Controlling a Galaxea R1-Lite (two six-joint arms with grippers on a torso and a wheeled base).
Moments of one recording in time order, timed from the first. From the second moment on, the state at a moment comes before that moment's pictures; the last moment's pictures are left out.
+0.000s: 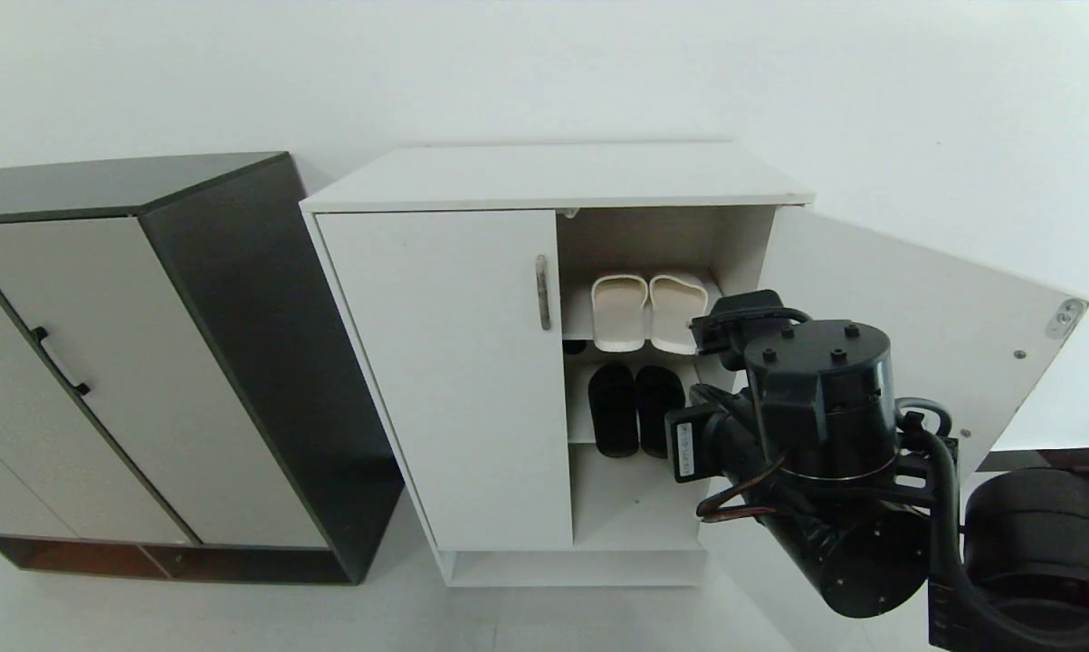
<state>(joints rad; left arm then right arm) 0.00 0.00 0.00 0.00 -0.02 0.01 0.93 1.74 -0.93 -0.53 -0.75 0.15</state>
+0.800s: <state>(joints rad) 0.00 0.00 0.00 0.00 -0.02 0.01 0.93 1.75 -0.93 -0.53 -0.75 0.15</state>
